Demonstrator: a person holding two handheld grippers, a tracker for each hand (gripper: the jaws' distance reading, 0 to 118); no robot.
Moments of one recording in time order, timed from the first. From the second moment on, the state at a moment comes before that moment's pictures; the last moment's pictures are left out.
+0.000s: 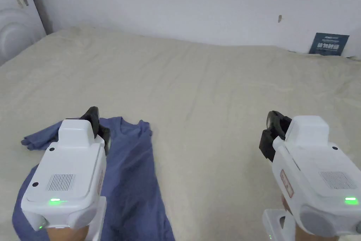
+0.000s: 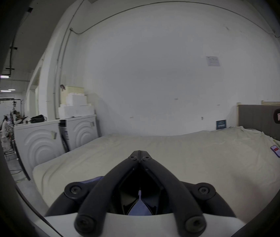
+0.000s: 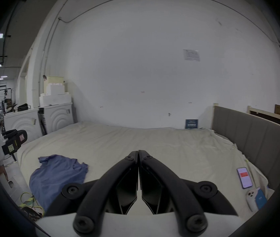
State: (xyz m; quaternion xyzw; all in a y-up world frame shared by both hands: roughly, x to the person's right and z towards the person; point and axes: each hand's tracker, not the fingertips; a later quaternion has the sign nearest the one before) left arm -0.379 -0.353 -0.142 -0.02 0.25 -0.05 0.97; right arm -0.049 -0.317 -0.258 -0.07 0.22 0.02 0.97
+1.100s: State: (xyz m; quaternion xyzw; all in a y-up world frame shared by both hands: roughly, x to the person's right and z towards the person) left arm -0.480 -0.375 -0.074 -0.11 0.33 0.04 0.94; right arm -0.166 -0.335 -0.253 -0.09 0.35 0.03 0.93
